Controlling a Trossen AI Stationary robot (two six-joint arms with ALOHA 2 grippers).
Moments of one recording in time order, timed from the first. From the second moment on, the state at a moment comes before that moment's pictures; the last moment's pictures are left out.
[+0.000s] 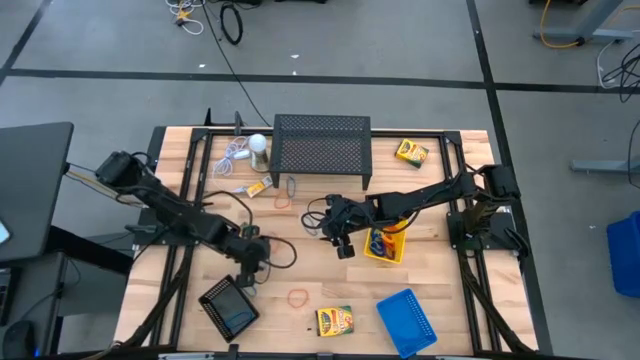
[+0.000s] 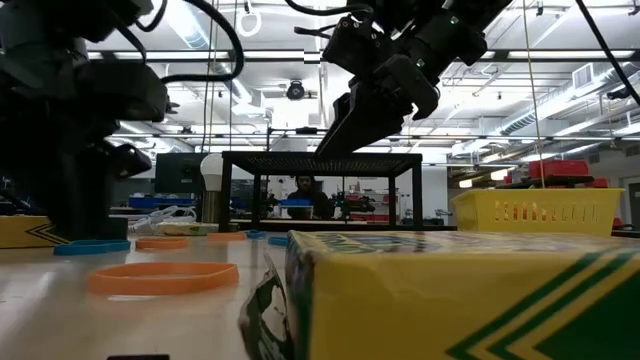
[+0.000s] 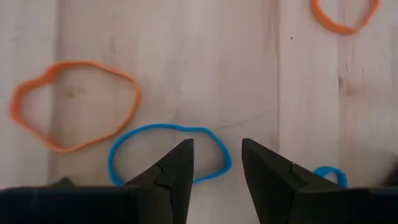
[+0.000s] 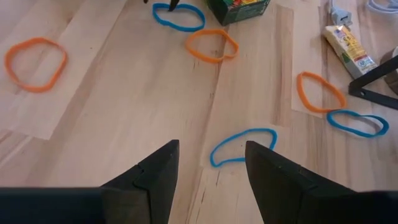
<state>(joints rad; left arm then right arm) -0.46 1.42 0.58 -0.26 -0.09 -0.48 0.09 1.77 1.10 -0.11 0.01 -0.23</state>
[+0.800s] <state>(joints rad) -0.49 1.61 0.75 -0.40 -0.22 -0.52 0.09 1.77 1.10 -0.15 0.05 -0.22</state>
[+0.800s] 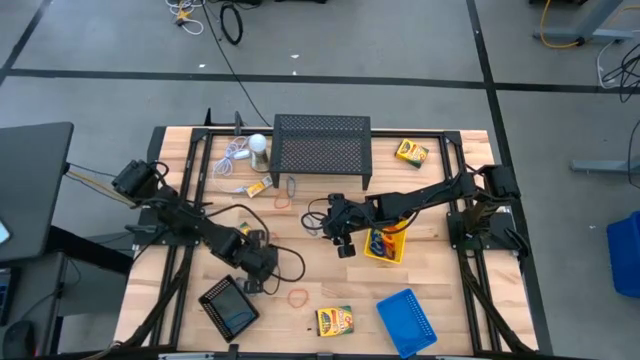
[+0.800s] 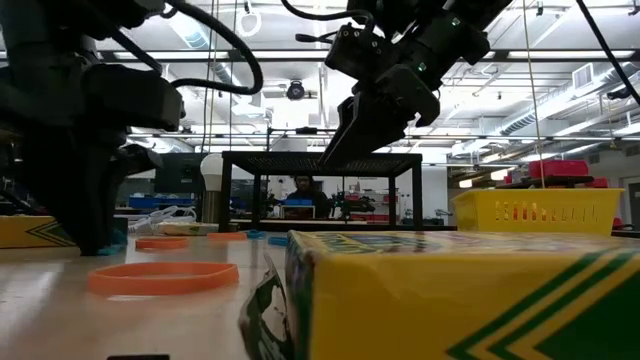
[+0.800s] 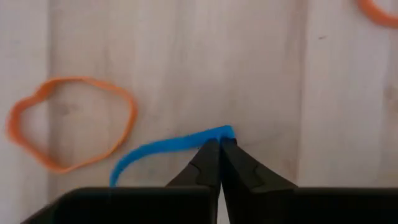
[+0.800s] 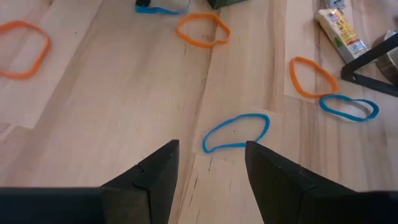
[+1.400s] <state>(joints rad) -0.71 1.58 1.12 -0.93 -0.28 -0.65 0.09 1.77 1.10 -0.15 0.05 -0.22</state>
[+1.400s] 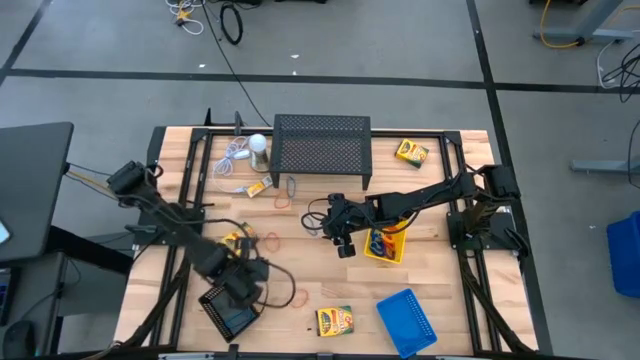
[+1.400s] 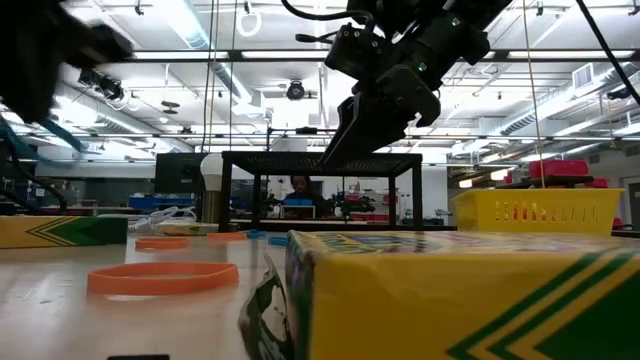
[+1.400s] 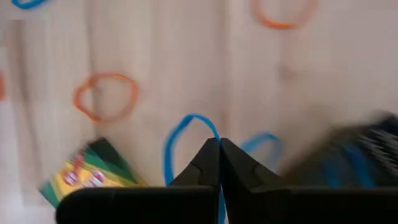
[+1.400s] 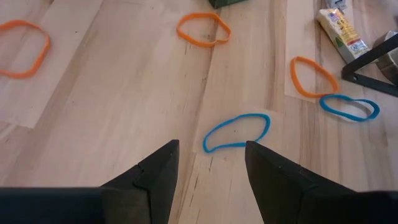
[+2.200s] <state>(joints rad) -0.98 1.55 0.88 -0.55 -0.16 -1.09 0.09 1.77 1.10 -0.12 0.05 -0.25</state>
